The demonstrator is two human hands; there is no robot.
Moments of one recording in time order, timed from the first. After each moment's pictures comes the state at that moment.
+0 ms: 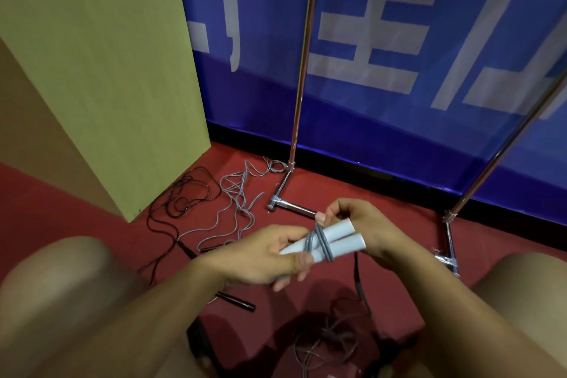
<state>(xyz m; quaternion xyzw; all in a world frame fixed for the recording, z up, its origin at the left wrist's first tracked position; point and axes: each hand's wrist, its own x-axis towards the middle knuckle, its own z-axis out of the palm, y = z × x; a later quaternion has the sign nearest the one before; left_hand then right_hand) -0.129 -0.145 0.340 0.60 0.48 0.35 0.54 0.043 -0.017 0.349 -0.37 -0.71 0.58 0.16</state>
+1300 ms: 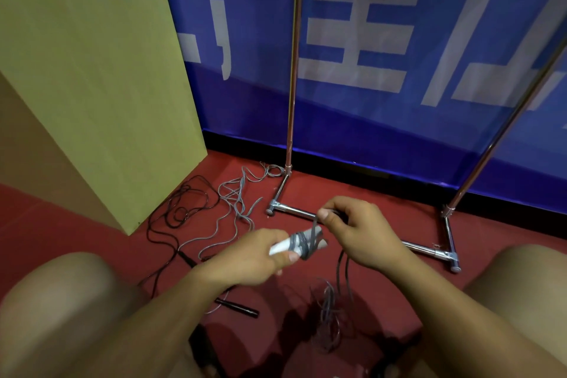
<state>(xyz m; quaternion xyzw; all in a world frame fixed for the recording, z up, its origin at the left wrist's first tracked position) -0.140 -0.134 0.323 0.60 0.69 0.21 0.35 0.051 -0.024 0.349 -0.34 -0.85 0.30 0.25</state>
